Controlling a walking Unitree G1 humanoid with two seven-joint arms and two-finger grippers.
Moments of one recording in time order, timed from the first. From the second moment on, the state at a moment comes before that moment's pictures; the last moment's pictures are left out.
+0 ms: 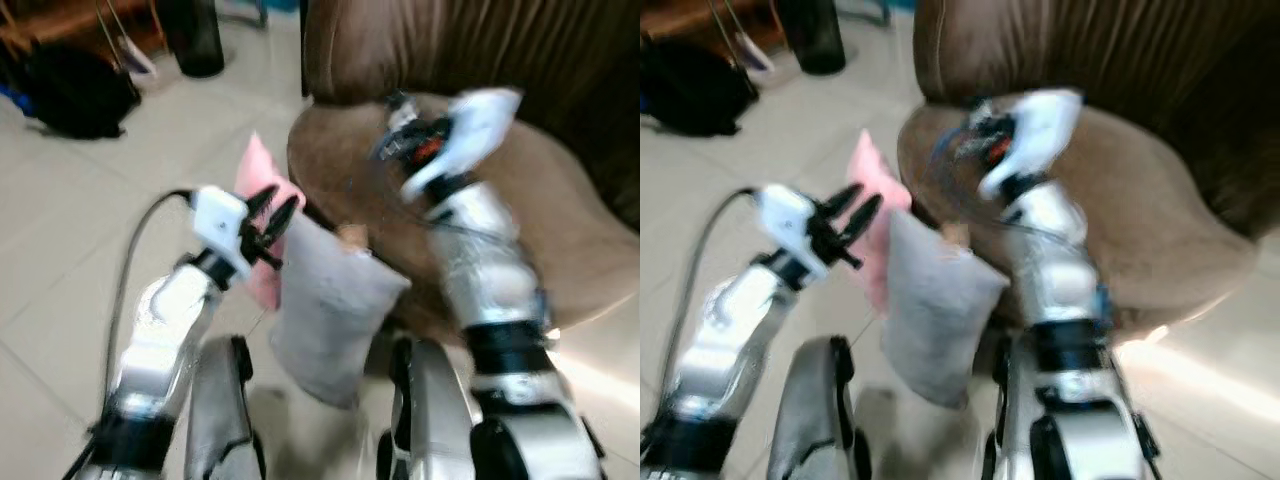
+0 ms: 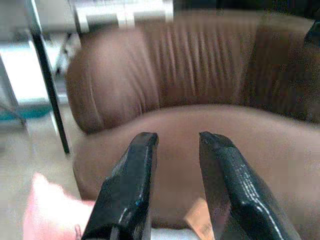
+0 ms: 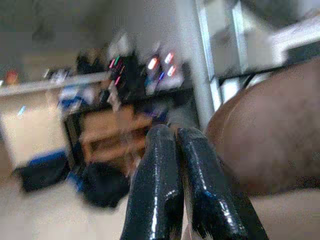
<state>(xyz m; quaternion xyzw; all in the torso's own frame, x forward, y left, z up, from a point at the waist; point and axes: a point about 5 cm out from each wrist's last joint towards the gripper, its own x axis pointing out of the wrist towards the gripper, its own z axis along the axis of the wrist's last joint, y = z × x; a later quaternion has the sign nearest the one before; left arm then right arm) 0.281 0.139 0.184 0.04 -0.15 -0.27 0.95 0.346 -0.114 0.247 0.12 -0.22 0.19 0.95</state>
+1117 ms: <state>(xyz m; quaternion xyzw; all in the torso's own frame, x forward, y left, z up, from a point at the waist) 0.254 0.145 0.126 0.13 0.01 -0.32 0.94 0.306 -0.160 0.039 0.22 0.22 -0.04 0.95</state>
